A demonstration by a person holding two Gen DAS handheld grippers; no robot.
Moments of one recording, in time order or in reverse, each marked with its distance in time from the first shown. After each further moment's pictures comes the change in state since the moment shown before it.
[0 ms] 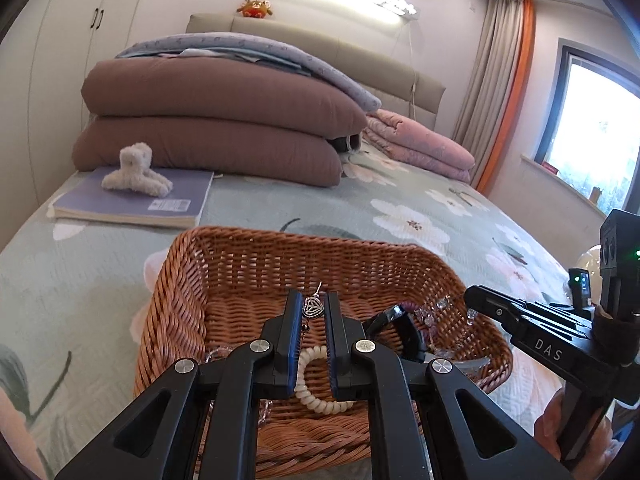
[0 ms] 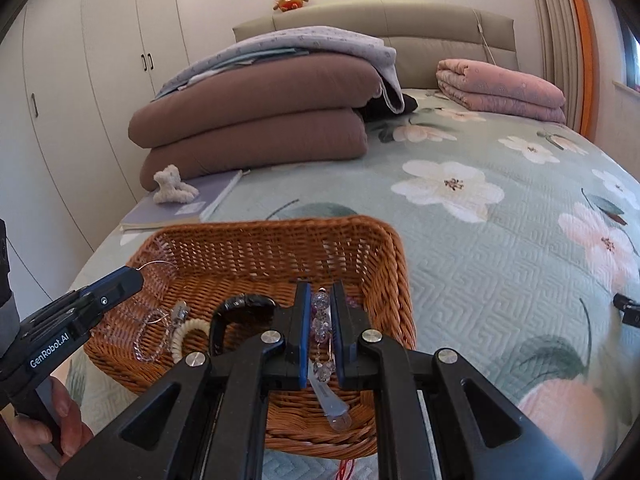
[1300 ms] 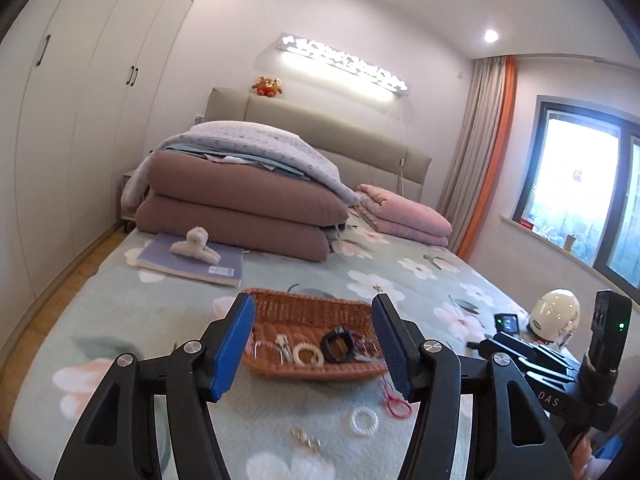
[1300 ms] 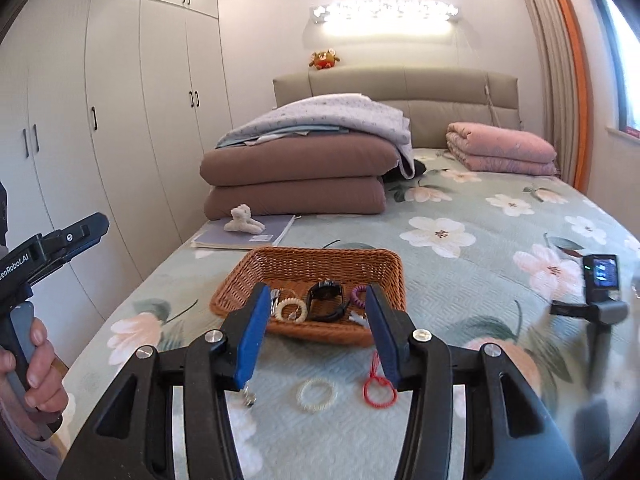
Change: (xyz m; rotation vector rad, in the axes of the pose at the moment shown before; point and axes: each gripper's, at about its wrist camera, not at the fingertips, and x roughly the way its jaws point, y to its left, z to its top) left arm -0.276 -0.011 -0.007 -0.039 -0.239 -0.017; right arm -0.244 0.065 -0.044 -0.067 -0.193 0.032
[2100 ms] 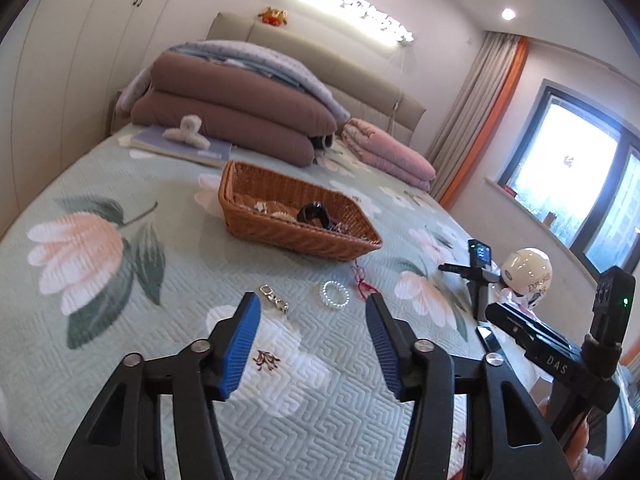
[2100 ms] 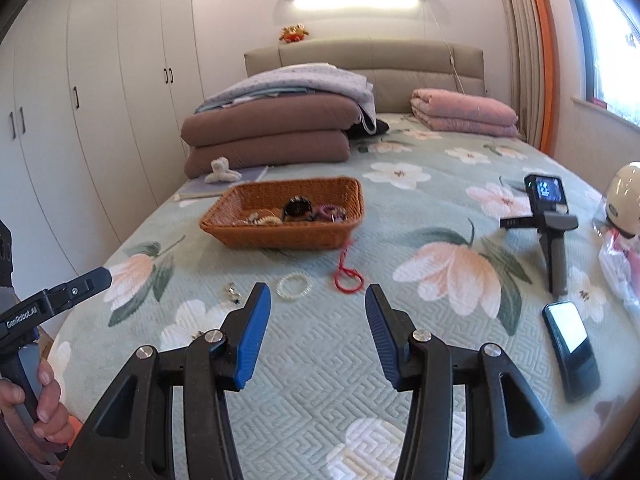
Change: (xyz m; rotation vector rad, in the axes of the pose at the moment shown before) left arm -0.011 0.003 -0.117 -0.124 0.244 -0.073; right arm -0.049 -0.012 -0.089 0.036 0.126 -0.099
